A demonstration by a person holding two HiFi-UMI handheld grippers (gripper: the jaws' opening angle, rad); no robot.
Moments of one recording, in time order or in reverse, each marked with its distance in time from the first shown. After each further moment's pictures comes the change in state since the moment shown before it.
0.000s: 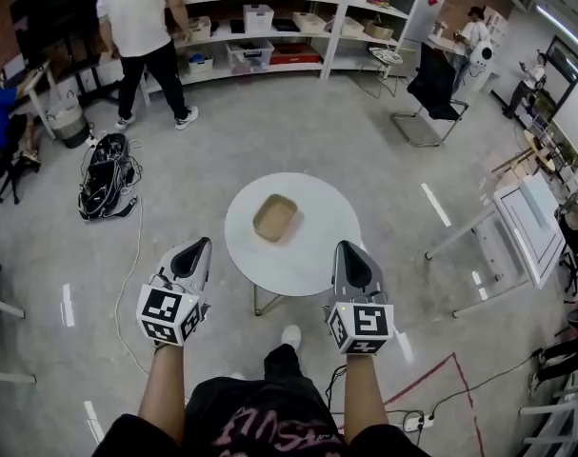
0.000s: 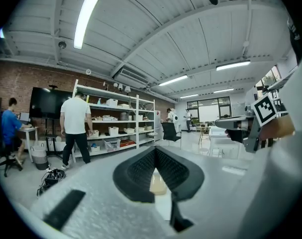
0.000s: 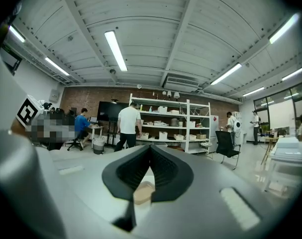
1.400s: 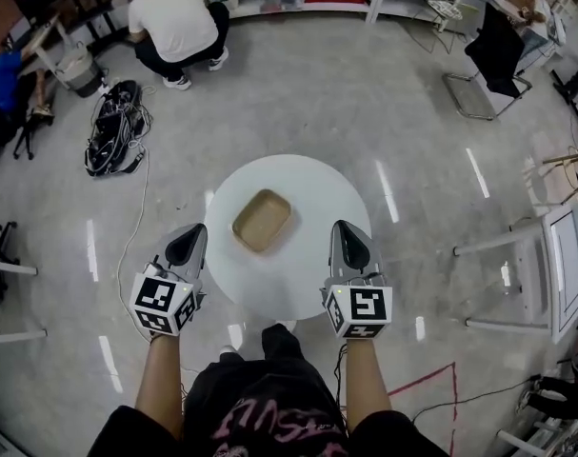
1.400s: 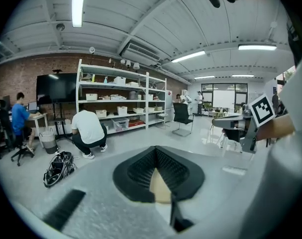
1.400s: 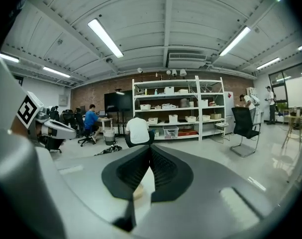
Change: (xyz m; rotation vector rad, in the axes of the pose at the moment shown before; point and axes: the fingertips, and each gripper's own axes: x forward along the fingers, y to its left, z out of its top) left arm 0.265 0.028 -0.083 -0.072 0.241 0.135; right arm 0.250 -0.158 -0.135 0.103 0.169 0.181
